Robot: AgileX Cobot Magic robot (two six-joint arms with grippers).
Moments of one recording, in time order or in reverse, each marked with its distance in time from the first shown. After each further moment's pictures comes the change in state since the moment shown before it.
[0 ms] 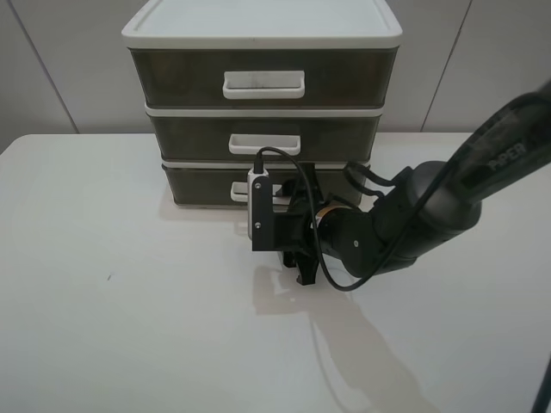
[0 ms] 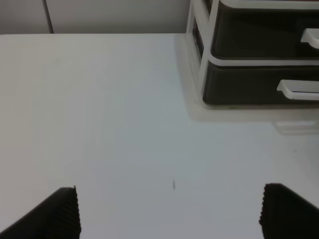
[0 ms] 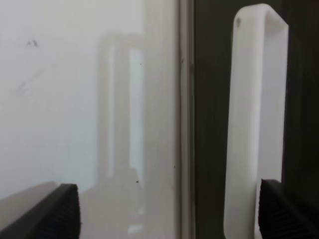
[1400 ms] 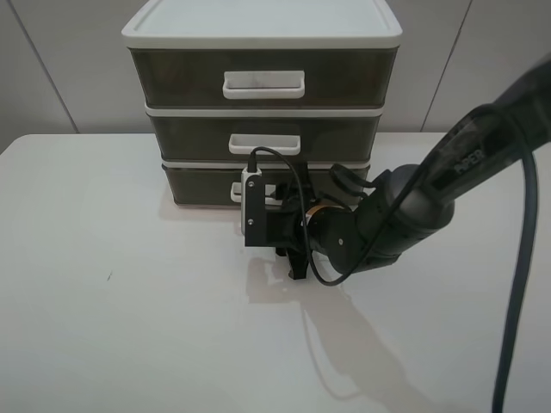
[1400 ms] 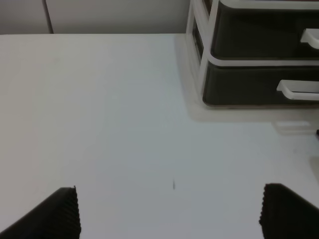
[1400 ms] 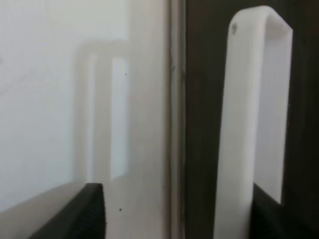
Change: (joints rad) left arm 0.000 0.000 0.000 0.000 0.000 0.000; right arm -0.003 0.064 -0.068 0.005 -0.023 0.002
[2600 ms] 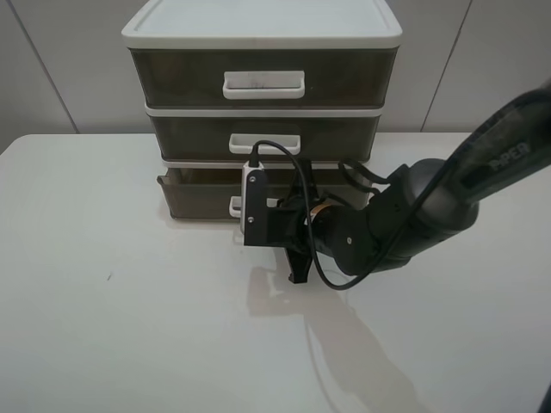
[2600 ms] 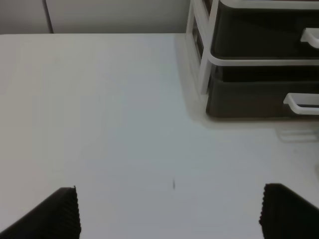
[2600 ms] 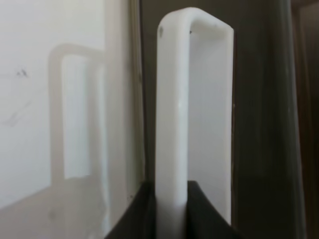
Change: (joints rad) left arm 0.000 0.000 0.000 0.000 0.000 0.000; right arm 0.036 -0.096 0.061 0.064 0.056 0.001
